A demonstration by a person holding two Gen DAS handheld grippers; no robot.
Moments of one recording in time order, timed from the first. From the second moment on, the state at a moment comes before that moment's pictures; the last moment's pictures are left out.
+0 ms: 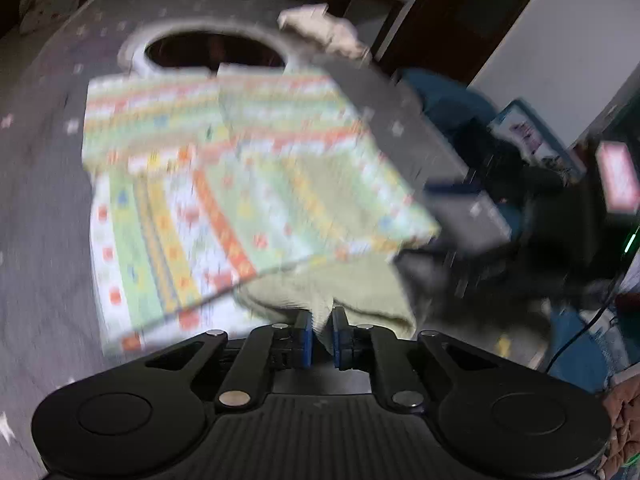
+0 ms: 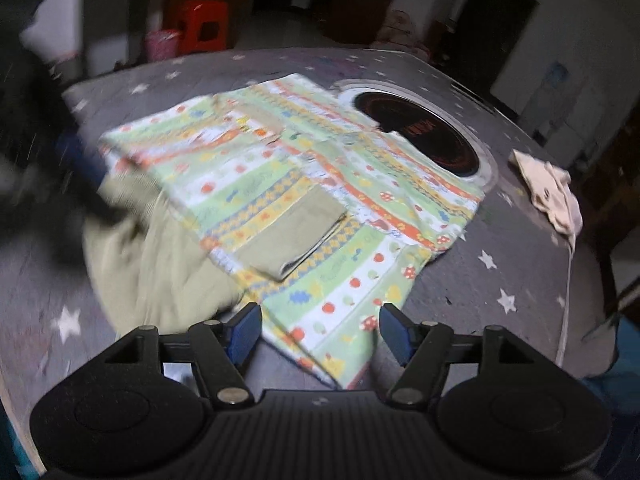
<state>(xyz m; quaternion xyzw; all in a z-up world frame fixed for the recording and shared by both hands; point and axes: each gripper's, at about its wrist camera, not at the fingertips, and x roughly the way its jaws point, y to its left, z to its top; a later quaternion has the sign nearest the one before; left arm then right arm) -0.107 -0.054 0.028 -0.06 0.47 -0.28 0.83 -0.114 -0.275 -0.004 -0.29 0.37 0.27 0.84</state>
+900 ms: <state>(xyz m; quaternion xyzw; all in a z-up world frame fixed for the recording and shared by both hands) -0.116 -0.034 0.023 0.08 0.37 -0.28 0.88 -0.068 -0.255 0.021 -0.10 0.38 0.35 0.85</state>
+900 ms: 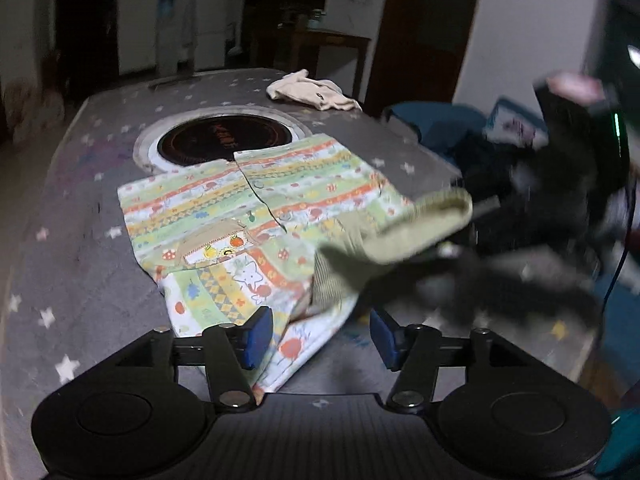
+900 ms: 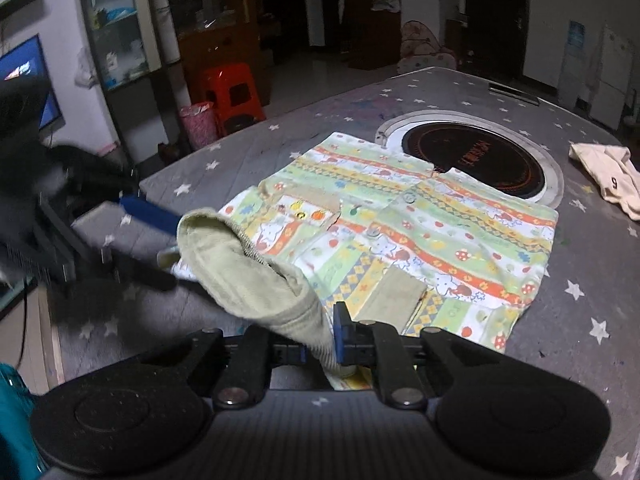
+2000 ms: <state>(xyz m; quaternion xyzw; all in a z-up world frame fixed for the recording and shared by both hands) -0.144 -0.014 0.075 0.18 0.32 -0.34 0.86 -0.117 -0.268 0.108 -0.15 0.34 0.38 0.84</state>
